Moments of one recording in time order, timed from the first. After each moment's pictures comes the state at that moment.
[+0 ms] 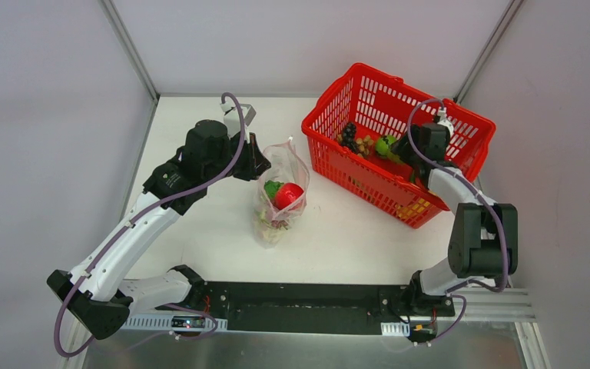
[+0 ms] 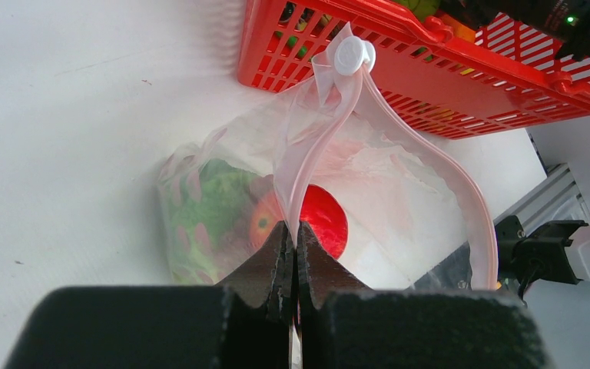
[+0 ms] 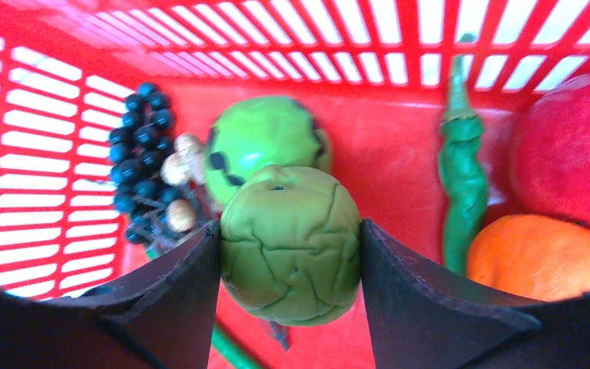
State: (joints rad) left arm -0.61 1.08 1.24 -0.61 0.08 -0.39; right arm 0.02 1.55 0.93 0.01 0.09 0.56
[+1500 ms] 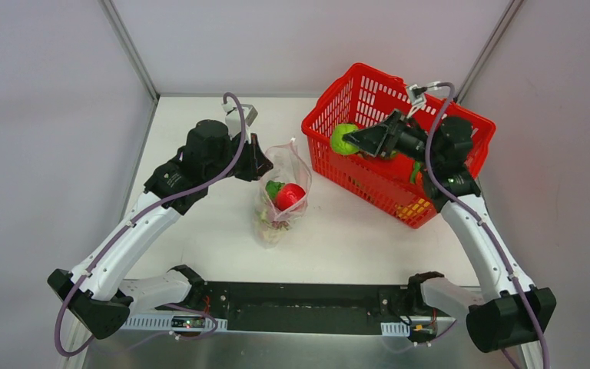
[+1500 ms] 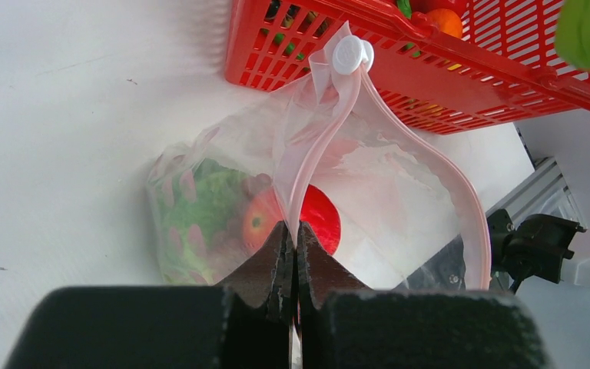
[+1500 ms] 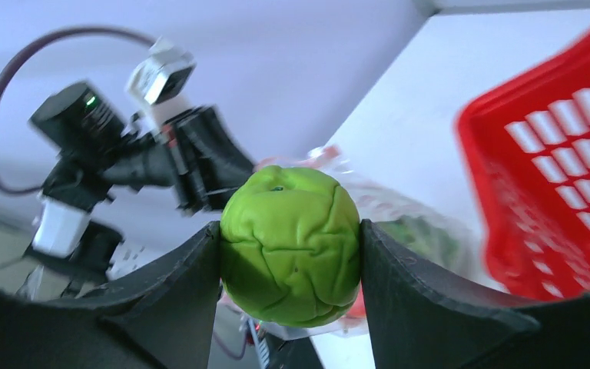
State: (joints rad) left arm -0.61 1.08 1.24 -0.60 0.11 -0.40; right arm 0.21 1.08 1.01 0.15 -0.81 0.85
